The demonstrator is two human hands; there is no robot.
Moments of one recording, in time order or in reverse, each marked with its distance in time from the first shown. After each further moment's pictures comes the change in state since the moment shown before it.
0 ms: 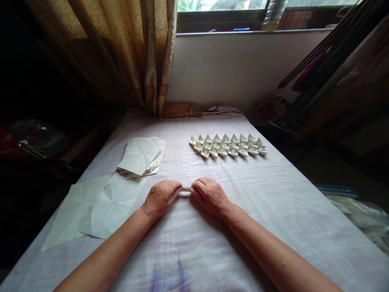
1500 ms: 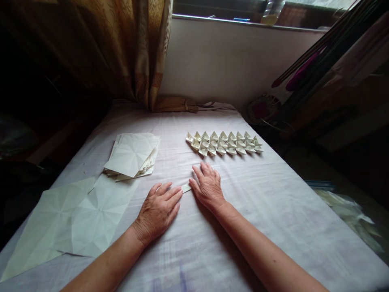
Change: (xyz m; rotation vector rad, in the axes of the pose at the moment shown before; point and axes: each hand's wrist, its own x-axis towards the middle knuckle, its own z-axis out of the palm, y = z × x) left_hand -0.022 0.000 0.011 0.100 0.113 0.177; right_hand 0.020 -0.010 0.017 -0.124 -0.021 0.537
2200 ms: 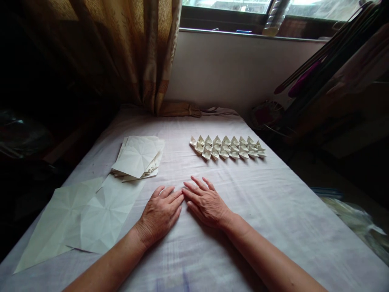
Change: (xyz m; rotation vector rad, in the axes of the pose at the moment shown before) left_hand -0.005 0.001 -0.004 0.052 -0.012 0.020; right_hand -0.021 0.004 -0.015 0.082 -0.125 -0.529
